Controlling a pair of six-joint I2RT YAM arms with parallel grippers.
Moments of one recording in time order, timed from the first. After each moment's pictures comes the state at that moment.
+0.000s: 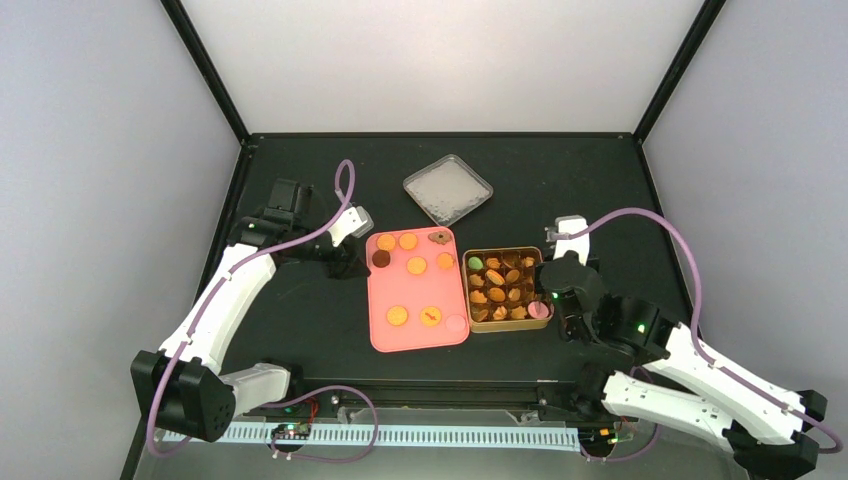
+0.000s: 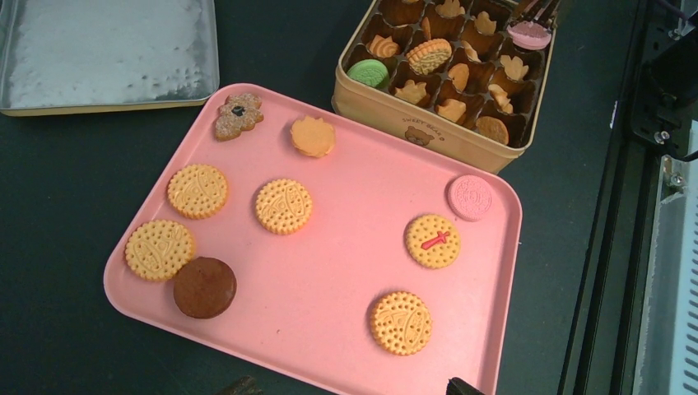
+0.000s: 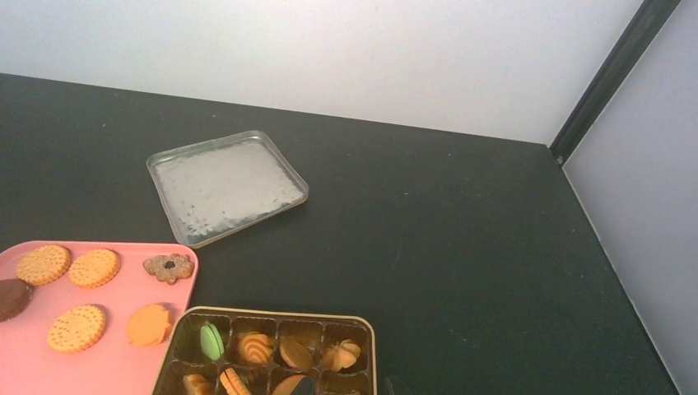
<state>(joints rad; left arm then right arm) -0.20 1.17 1.04 -0.89 0.71 0.61 1.02 0.71 0.89 -0.75 0.89 0.39</state>
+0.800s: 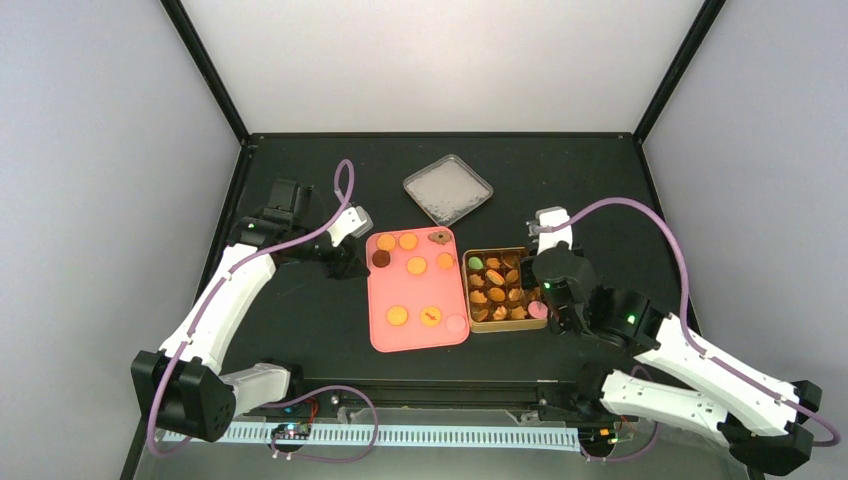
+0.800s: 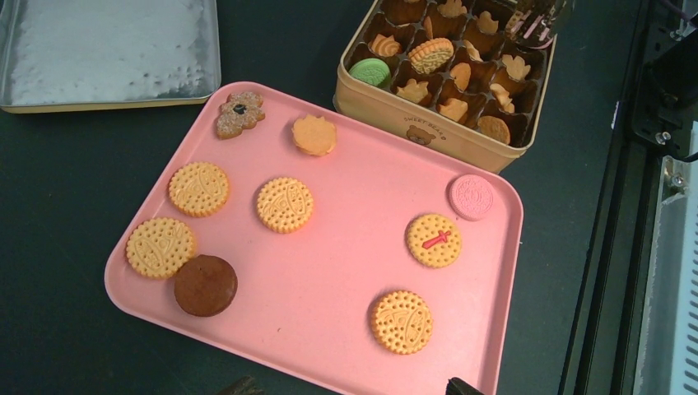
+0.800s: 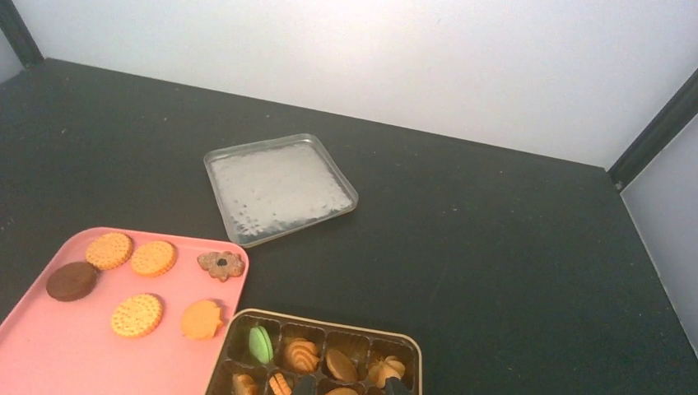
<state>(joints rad) -0.20 1.17 1.04 -0.89 0.71 0.61 1.02 0.79 0.94 -0.67 0.79 0.31</state>
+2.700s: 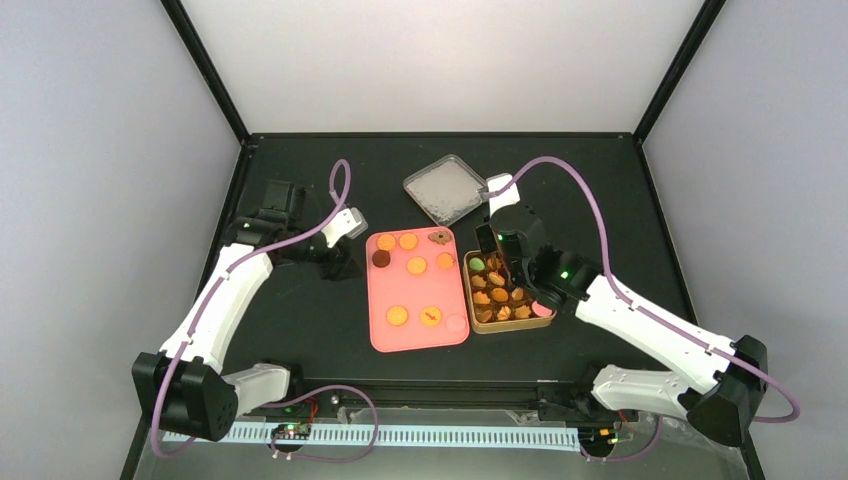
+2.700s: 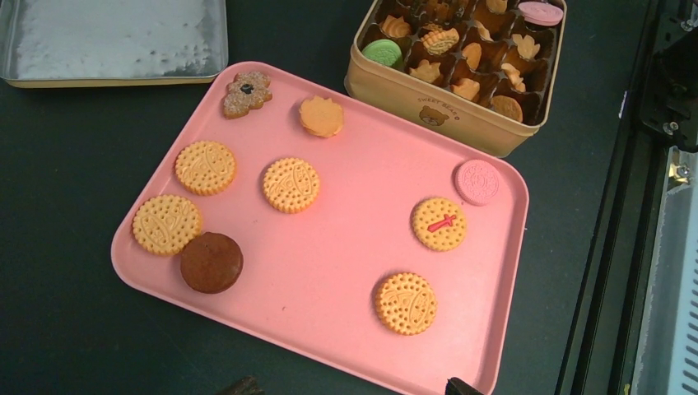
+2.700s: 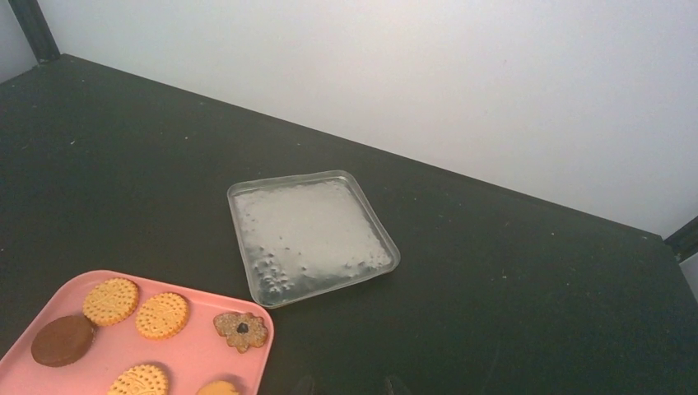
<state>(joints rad) -0.16 1.17 1.04 -0.94 0.71 0.65 0.88 1.13 1.00 -0.30 0.62 0.11</state>
